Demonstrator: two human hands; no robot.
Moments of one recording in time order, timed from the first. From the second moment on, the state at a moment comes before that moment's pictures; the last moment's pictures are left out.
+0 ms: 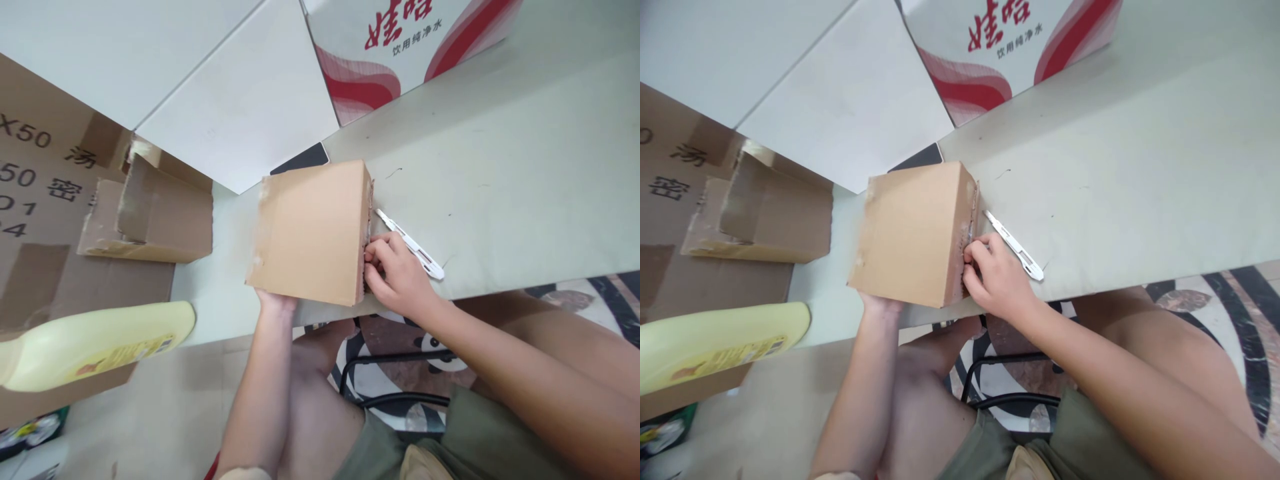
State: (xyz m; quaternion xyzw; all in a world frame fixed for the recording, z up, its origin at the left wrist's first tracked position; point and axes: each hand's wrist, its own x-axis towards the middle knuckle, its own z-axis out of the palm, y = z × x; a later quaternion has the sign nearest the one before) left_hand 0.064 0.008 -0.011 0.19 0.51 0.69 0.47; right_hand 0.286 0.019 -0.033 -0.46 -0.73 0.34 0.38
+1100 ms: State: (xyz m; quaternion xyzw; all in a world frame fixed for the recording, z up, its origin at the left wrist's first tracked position) left_hand 0.066 0.009 -0.008 0.18 0.50 0.70 0.47; right_hand 0.286 0.019 -0.034 -0.46 -0.73 0.33 0.38
